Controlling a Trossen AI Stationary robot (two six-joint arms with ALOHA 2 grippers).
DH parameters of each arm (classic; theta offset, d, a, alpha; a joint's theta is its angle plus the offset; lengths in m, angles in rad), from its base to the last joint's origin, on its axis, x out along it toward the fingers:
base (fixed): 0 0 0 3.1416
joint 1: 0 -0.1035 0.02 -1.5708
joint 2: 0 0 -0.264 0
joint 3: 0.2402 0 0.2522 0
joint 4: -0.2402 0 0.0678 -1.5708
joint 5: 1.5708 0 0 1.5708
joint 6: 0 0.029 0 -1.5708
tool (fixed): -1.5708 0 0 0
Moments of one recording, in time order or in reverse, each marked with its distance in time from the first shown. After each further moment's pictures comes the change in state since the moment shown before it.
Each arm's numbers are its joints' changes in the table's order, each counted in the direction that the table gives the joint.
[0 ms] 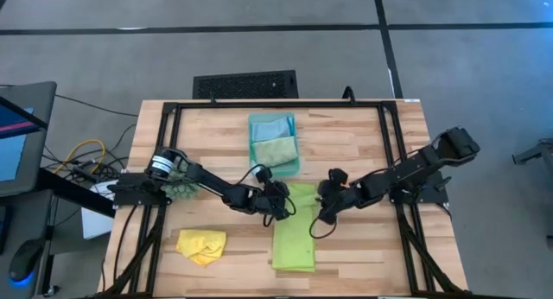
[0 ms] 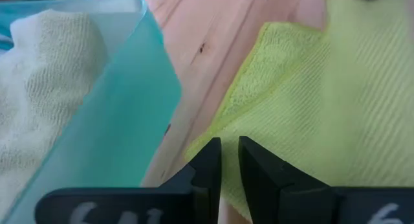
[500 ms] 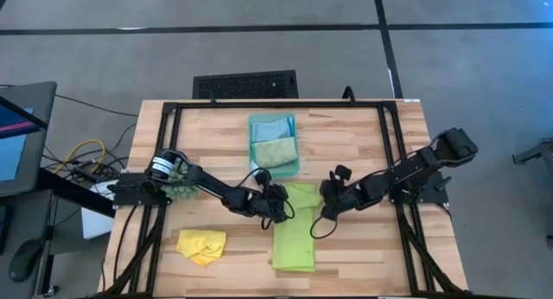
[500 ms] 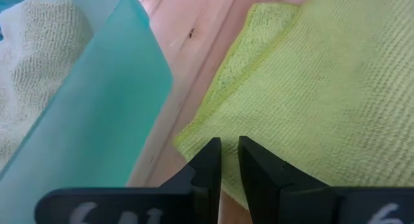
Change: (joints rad) left arm 0.027 -0.011 -0.001 -0.022 0.008 -0.002; right arm -0.005 -0.027 0.003 -0.095 -0.114 -0.058
